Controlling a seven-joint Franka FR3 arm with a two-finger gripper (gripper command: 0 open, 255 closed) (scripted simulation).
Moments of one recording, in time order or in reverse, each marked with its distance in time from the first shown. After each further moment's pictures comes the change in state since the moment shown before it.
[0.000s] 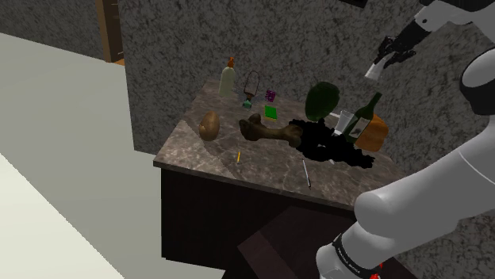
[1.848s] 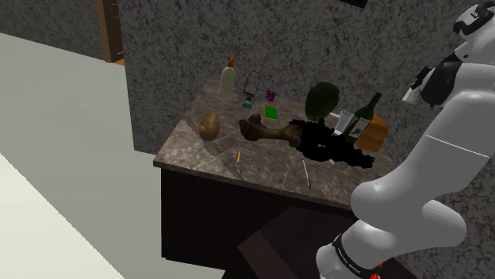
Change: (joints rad) arm -0.311 0.412 -0.249 0.342 0.346 -0.121 -0.501
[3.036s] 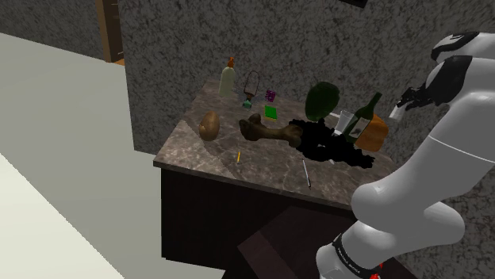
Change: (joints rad) arm 0.067 -0.080 0.009 -0.340 -0.037 0.268 -0.061
